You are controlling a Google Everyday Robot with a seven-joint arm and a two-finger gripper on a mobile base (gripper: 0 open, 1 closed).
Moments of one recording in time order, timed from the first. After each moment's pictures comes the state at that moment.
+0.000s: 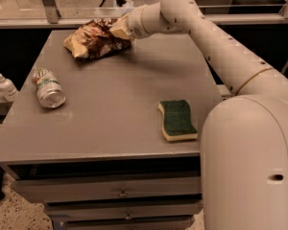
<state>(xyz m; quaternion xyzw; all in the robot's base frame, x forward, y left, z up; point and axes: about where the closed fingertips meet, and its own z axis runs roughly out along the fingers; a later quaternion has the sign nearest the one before) 0.824 0.088 0.903 -0.53 0.64 0.17 0.53</state>
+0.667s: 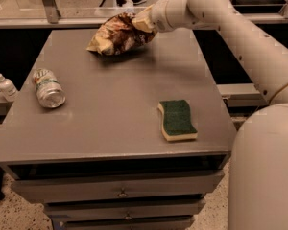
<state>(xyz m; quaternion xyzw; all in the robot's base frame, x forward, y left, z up) 0.817 0.017 0.931 -0.50 0.66 0.13 0.55</state>
